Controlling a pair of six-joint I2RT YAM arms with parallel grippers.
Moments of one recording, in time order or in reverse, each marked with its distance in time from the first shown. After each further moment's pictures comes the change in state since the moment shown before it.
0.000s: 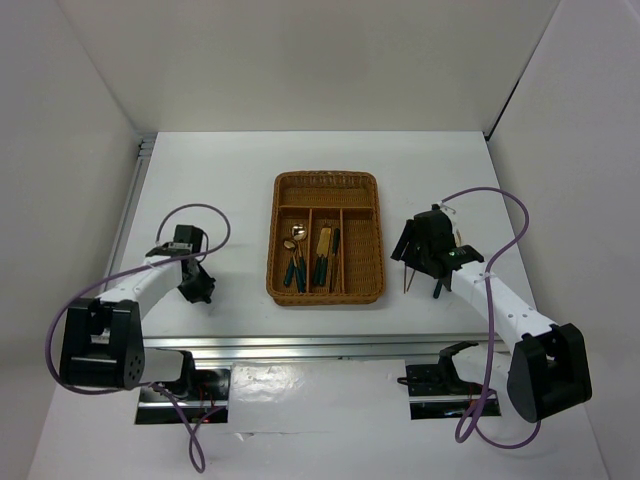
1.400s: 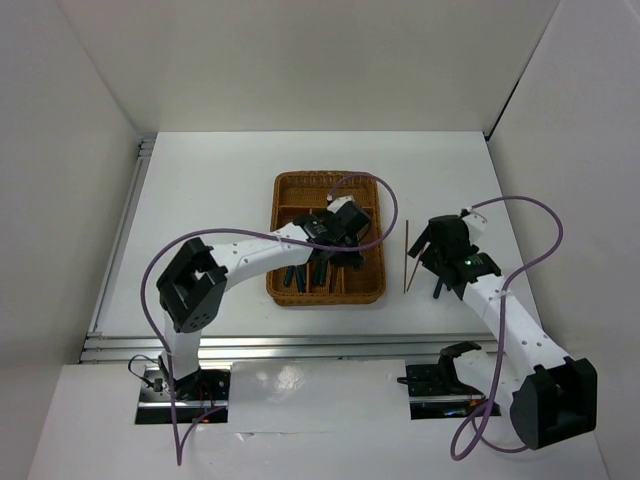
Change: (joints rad) left arm -0.895 0.583 0.880 0.051 0.047 -0.183; right arm -0.057 -0.136 0.000 -0.138 0.184 0.099
